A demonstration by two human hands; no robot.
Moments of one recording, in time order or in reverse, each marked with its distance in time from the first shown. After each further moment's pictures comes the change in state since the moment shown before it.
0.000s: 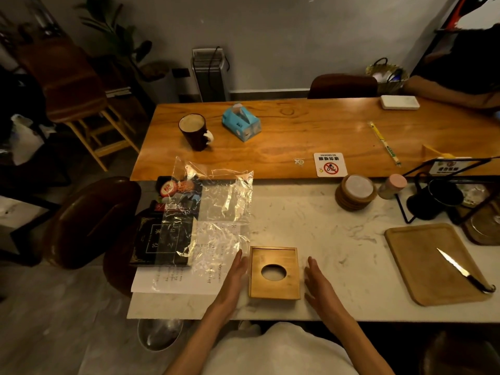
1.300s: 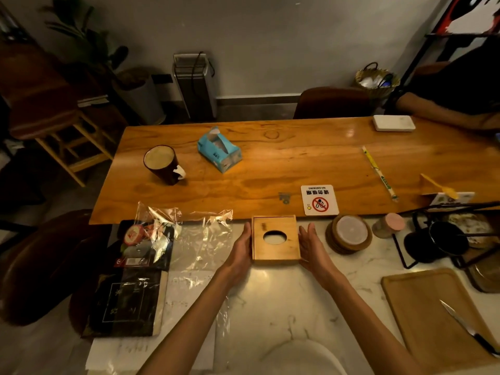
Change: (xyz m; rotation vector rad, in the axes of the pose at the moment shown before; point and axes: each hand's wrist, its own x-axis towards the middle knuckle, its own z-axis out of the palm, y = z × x) left_hand 0.153 0.141 0.072 -0.119 -0.129 -0.021; right_hand 0.132 -0.172 -0.028 -0.031 0.004 -0.011
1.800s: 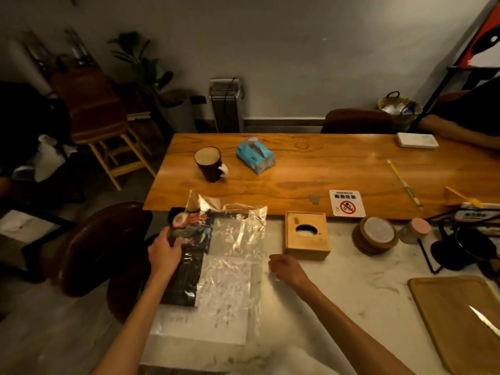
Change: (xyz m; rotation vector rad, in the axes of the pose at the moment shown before) left_hand -0.115 0.017 -0.230 0.808 0.916 0.211; right_hand -0.009 0.080 0.115 -0.535 -0.080 -0.172
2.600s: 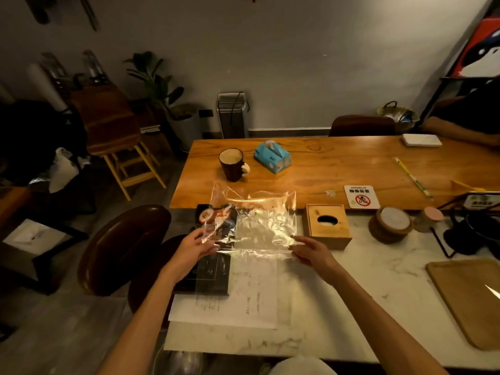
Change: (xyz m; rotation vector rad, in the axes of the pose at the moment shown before) left_hand -0.009 -0.029 -0.039 -0.673 -0.605 0.028; right_hand -0.029 -0.014 0.005 0.467 0.020 -0.074
